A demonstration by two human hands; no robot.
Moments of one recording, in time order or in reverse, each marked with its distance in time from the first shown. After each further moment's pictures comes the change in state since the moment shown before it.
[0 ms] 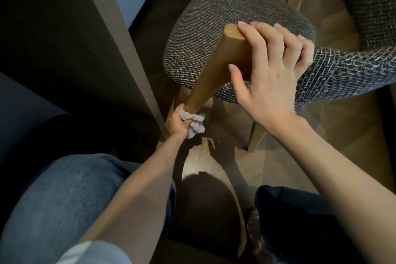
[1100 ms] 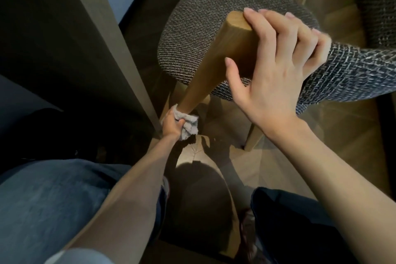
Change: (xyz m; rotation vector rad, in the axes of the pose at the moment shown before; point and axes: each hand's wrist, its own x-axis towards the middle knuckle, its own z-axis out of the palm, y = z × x) left_hand 0.005 -0.013 0.008 0.124 -0.028 -0.053; right_hand -0.001 -0.002 0.013 0.012 0.093 0.012
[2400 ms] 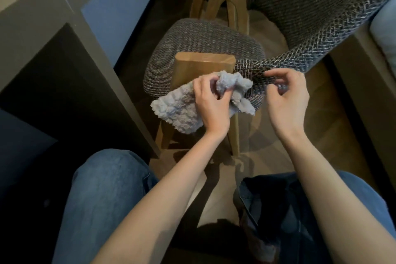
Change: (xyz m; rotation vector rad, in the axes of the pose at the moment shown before) left_hand -0.181 0.184 0.020 -0.369 0.450 0.812; right_hand -0.033 0.058 -0.121 0.474 0.014 0.645
